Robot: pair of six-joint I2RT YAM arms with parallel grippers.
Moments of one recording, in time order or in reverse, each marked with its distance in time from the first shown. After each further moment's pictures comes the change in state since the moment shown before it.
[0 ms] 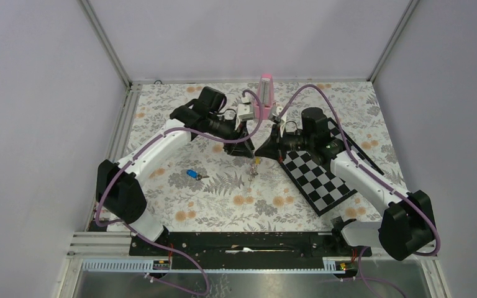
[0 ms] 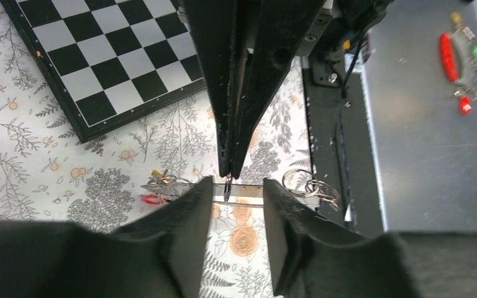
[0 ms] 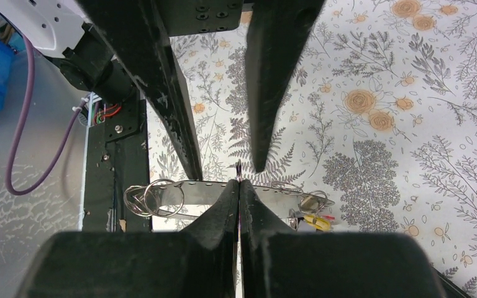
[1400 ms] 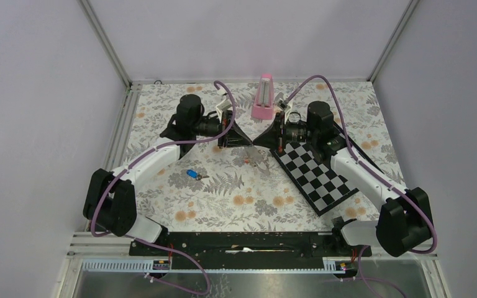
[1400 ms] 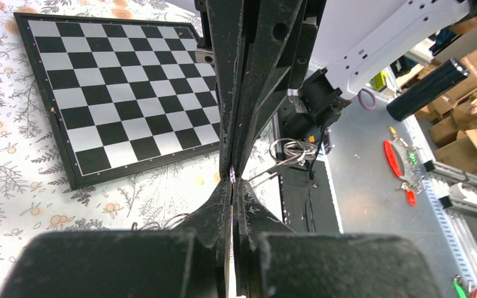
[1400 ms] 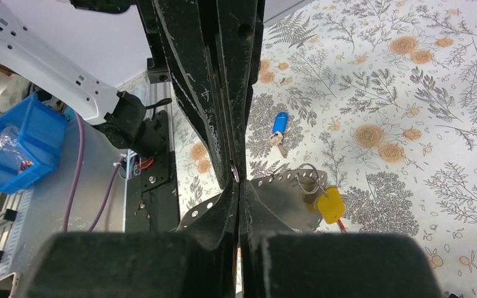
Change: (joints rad) left arm 0.121 -0.131 -0.409 0.974 0.189 -0.740; right arm -0.042 0.028 0.032 0.219 -0.036 0.334
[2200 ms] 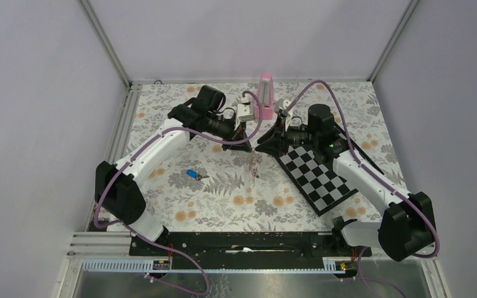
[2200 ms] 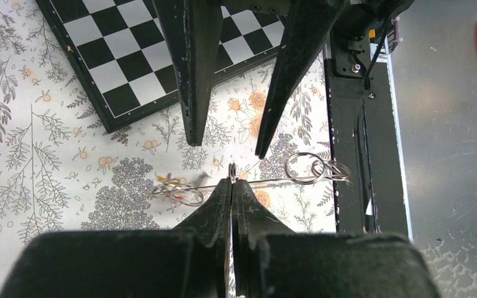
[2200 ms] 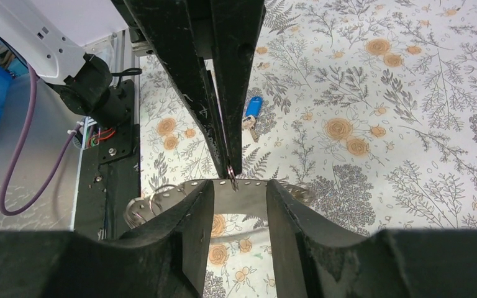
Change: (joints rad) left arm -0.106 0.122 0.429 -0.990 -0.229 0.782; right arm -0.001 -0.034 -0.023 -0.099 0.010 -0.259
